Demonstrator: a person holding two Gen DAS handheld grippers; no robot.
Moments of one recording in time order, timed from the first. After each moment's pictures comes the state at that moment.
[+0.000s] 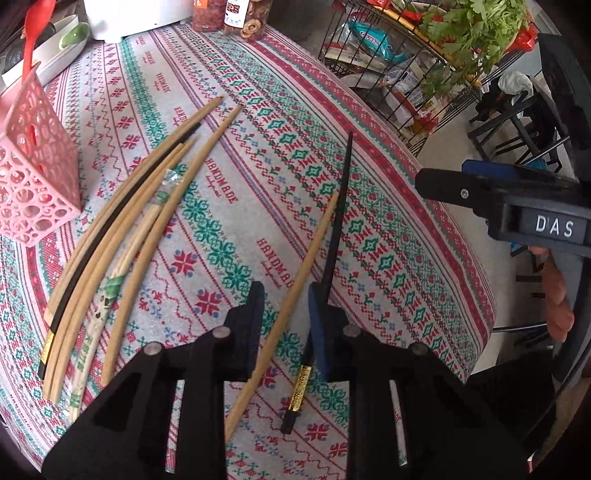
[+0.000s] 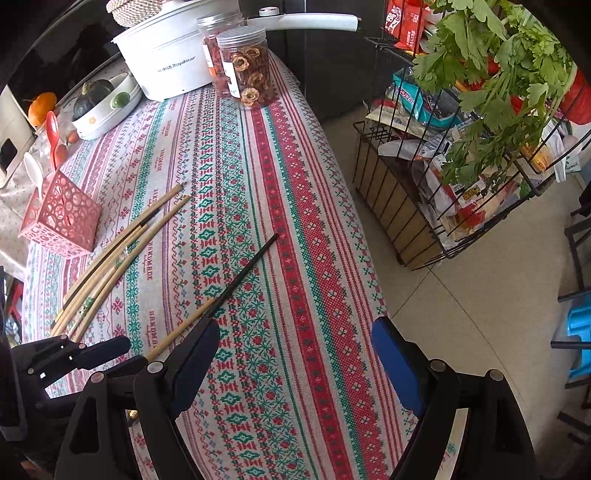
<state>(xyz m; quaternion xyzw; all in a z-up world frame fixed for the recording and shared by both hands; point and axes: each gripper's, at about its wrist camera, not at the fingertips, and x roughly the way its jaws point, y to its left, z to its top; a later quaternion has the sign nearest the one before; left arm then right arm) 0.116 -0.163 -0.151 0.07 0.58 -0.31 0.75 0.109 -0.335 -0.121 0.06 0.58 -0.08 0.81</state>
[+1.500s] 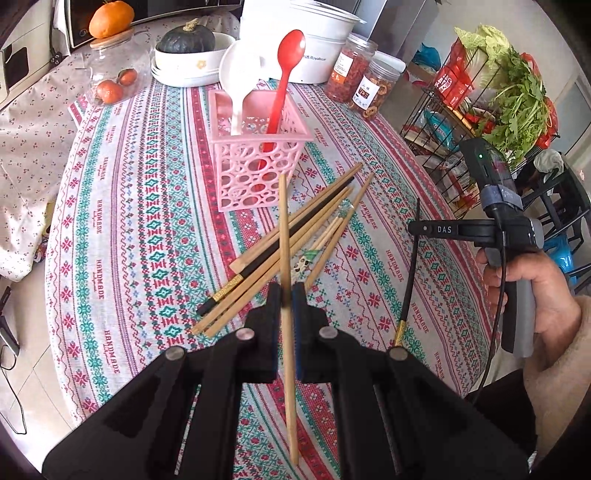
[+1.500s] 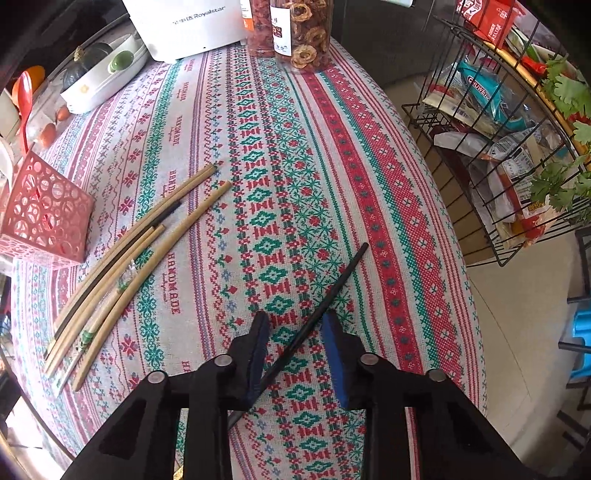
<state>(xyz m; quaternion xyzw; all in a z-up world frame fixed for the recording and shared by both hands) 0.104 -0.011 -0.095 -0.01 0.52 -0.20 0.83 0.172 -0.275 -0.174 0.06 0.62 -0.08 0.78</state>
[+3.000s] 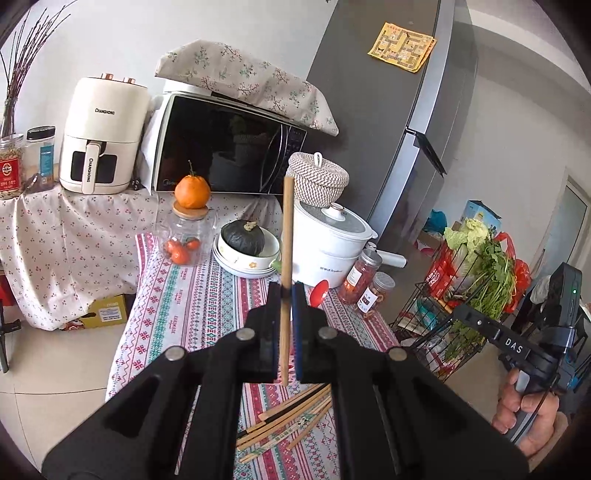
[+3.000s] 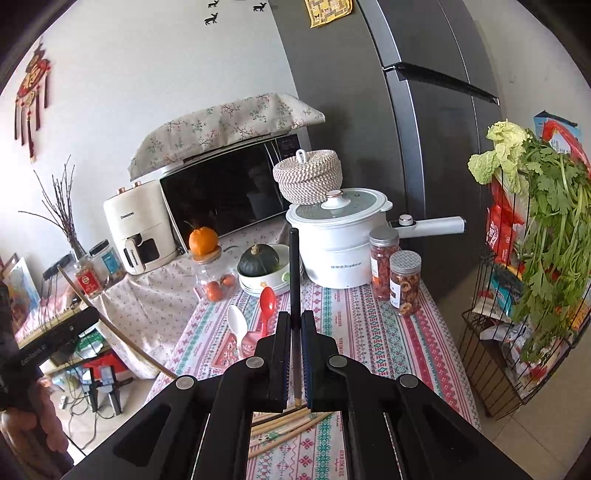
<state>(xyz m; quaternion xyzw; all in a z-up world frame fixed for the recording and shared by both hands) 0.082 0.061 0.029 -0.14 0.23 -0.13 0.96 0.087 -0.221 0.036 0.10 0.25 0.08 0.96</state>
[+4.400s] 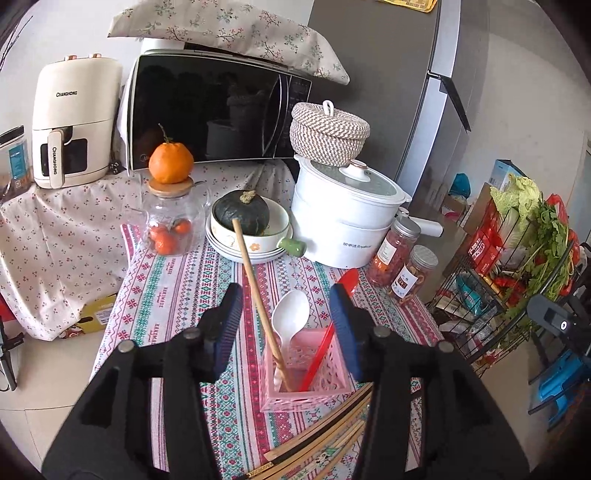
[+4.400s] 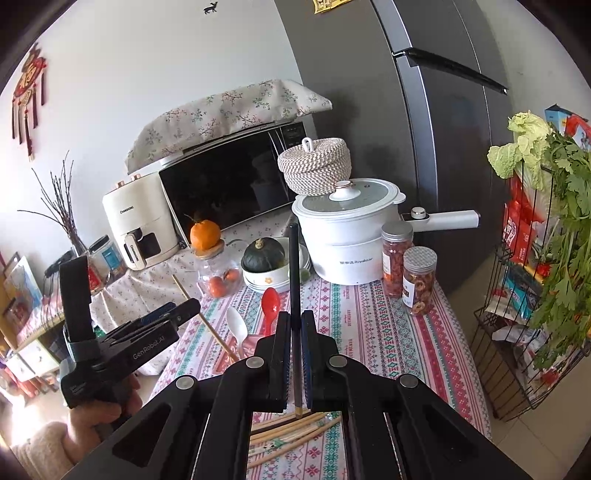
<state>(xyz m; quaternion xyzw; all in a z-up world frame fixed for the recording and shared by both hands) 0.169 0.008 -0.011 -0.08 0.29 -0.10 0.95 0.116 -0.214 0.029 0.10 0.27 0.10 0.95</state>
